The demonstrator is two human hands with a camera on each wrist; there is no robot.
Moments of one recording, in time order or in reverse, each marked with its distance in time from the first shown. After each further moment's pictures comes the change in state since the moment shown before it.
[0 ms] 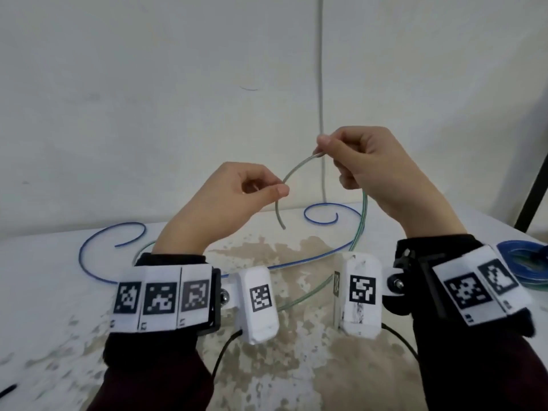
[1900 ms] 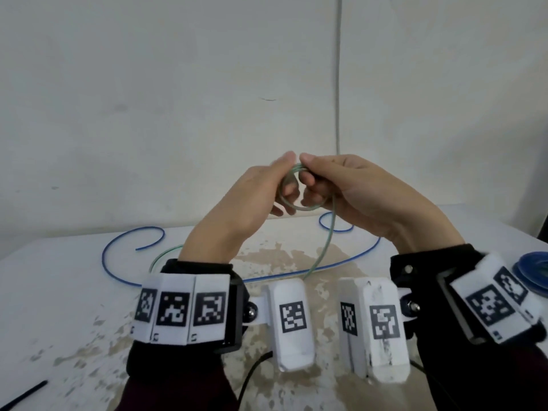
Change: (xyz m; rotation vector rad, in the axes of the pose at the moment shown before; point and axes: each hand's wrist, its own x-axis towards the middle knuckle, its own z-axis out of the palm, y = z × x) left_hand -0.004 0.011 -0.004 -0.246 -0.002 -0.072; right_hand -0.005 -0.017 0.046 0.385 -0.313 0.178
